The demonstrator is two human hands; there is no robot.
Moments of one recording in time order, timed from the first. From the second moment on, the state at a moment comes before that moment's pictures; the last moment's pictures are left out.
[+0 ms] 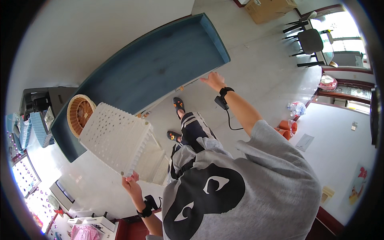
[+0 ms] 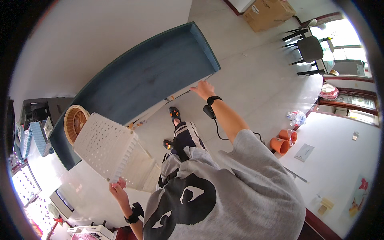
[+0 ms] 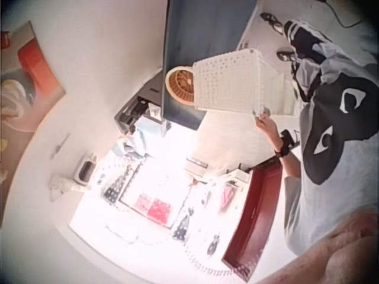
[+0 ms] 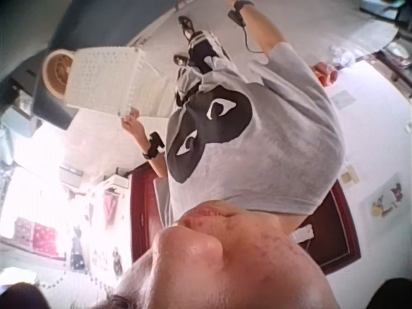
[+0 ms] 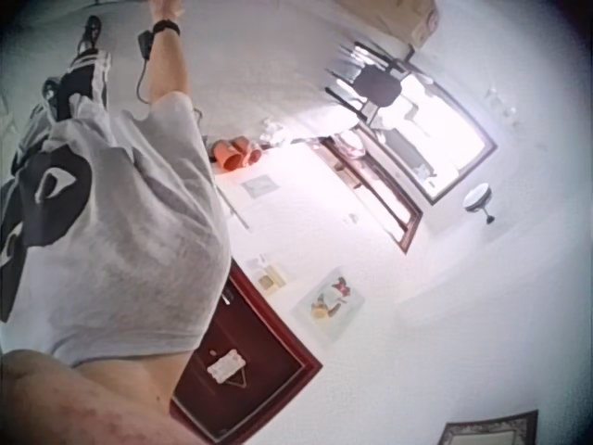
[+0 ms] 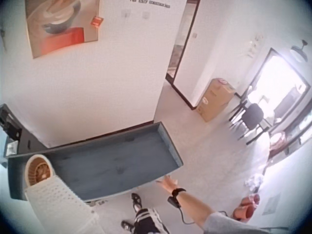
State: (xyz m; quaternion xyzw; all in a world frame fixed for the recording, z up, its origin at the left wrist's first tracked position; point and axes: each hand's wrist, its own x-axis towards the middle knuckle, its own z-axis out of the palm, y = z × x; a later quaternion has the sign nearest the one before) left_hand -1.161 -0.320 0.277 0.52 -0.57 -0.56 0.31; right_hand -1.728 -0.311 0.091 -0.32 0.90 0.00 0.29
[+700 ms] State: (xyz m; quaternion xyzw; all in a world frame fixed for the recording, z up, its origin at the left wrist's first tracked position) left_hand -1.174 -0.360 0.271 0.53 -0.53 -0.54 0.38; right_hand -1.803 -0.342 0.149 -0.40 0.90 0.03 0.18
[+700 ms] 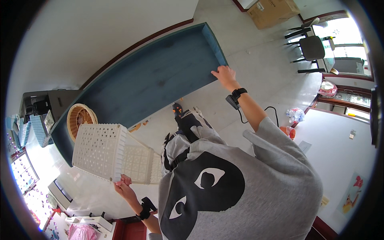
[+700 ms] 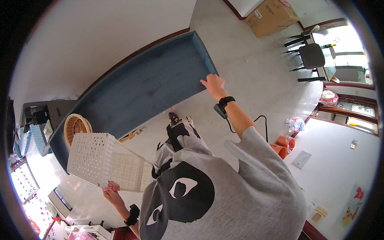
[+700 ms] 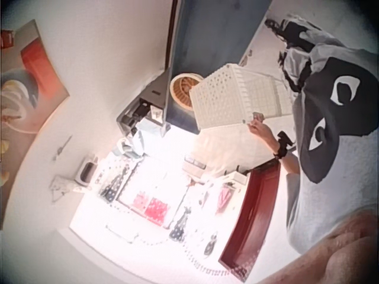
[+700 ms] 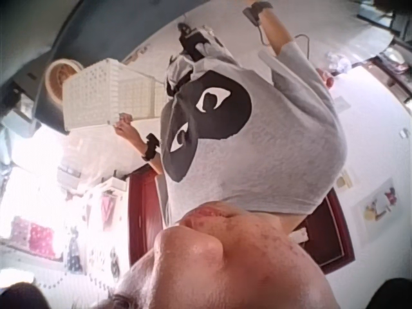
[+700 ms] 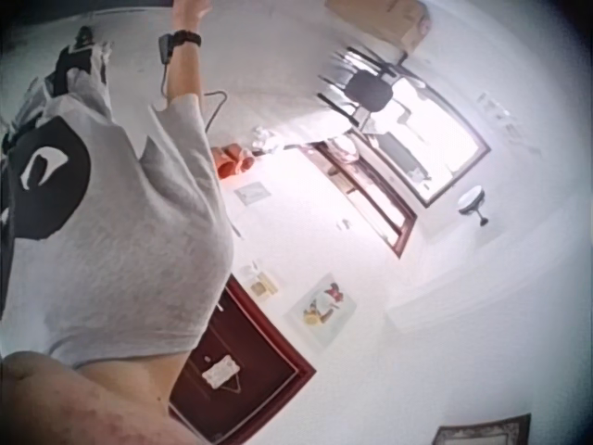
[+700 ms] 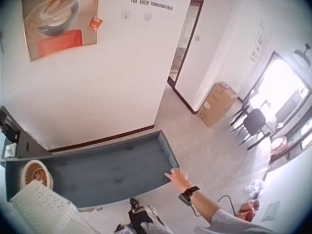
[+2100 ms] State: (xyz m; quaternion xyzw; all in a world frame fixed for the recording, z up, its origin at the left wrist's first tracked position) left_hand -1.227 -0.336 0.262 0.51 -0.60 -0.53 0.31; right_hand -1.783 -0.195 0.081 0.03 0.76 -0.62 0.20
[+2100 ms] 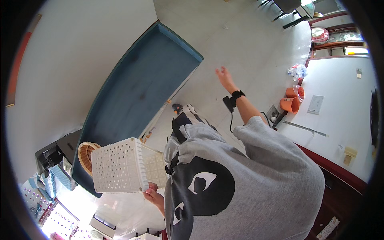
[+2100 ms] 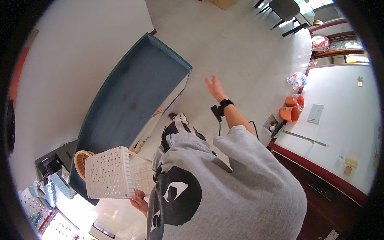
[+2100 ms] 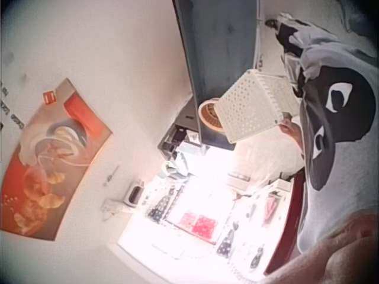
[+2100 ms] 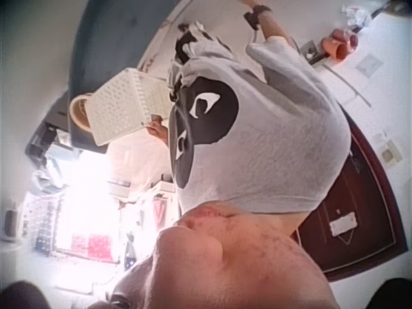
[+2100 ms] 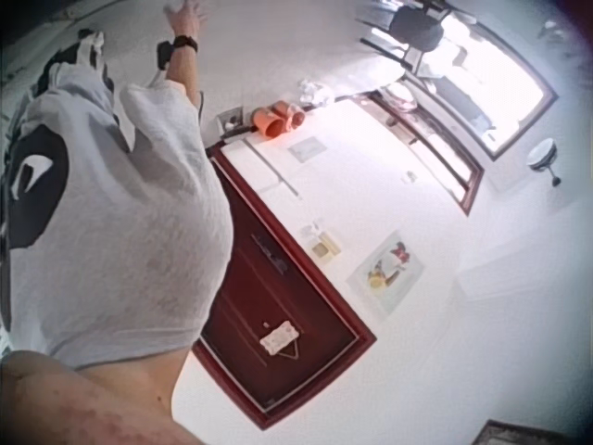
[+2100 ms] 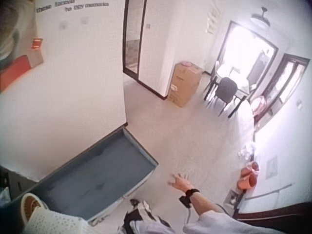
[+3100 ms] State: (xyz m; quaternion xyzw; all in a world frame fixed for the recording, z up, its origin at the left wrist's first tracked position) left_hand -1.243 -0.339 0.272 0.53 -0.59 -0.53 0.29; right_hand -1.841 -0.234 0.154 0.09 0.37 -0.79 0.48
